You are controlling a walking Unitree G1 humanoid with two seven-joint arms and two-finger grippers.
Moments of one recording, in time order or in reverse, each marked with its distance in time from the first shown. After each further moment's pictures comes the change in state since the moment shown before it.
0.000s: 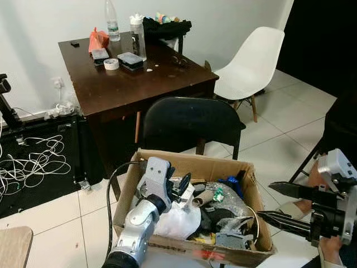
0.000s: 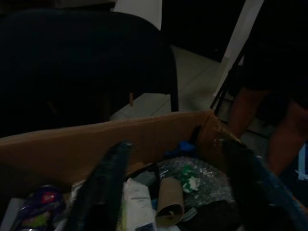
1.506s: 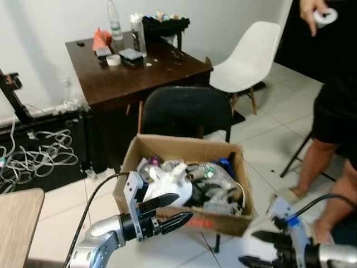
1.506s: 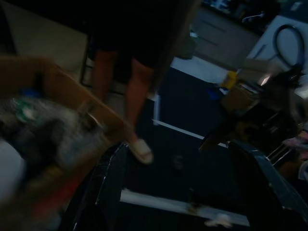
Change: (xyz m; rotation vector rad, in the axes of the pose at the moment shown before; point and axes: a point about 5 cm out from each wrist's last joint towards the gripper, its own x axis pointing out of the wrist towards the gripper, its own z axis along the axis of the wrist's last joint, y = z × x) left arm -0.081 0.010 -0.001 -0.185 0.146 -0.567; right arm 0.051 0.017 -0.134 0.227 0.364 -0.004
